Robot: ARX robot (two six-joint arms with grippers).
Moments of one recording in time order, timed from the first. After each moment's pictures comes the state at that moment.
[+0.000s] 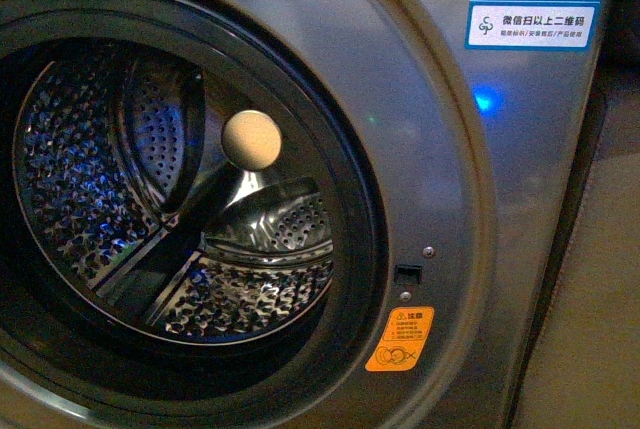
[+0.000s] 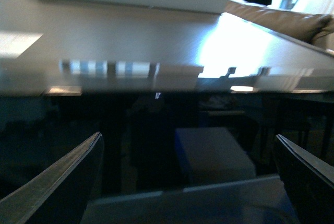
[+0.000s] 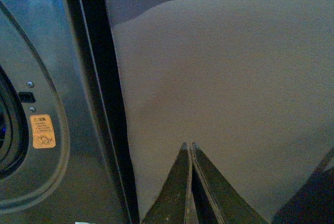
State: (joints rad) left arm 0.01 1.12 1.42 -0.23 0.24 -0.12; right arm 0.00 0.00 0.01 0.00 0.00 0.00
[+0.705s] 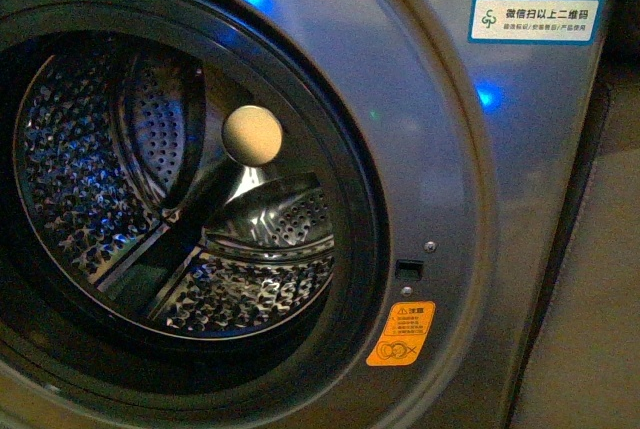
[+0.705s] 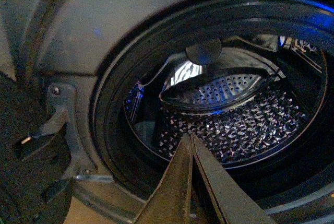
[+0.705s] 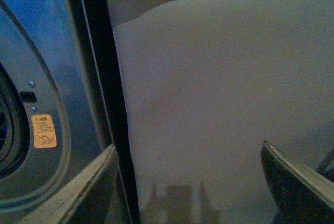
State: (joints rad) left arm 0.00 0.61 0.35 0.26 0.00 -0.01; right arm 0.00 0.00 0.01 0.00 0.00 0.00
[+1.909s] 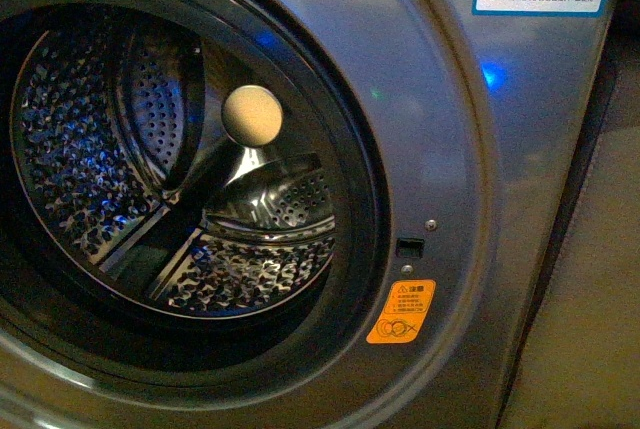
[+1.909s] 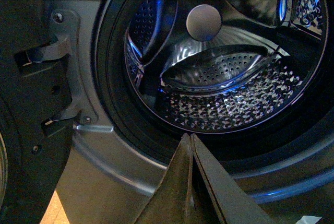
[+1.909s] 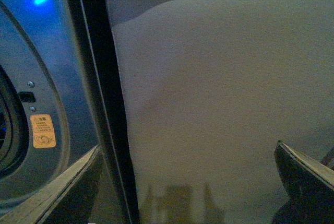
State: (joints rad) left arm 0.00 0.16 0.02 0.16 0.00 -0.01; right arm 0.00 0.00 0.01 0.00 0.00 0.00
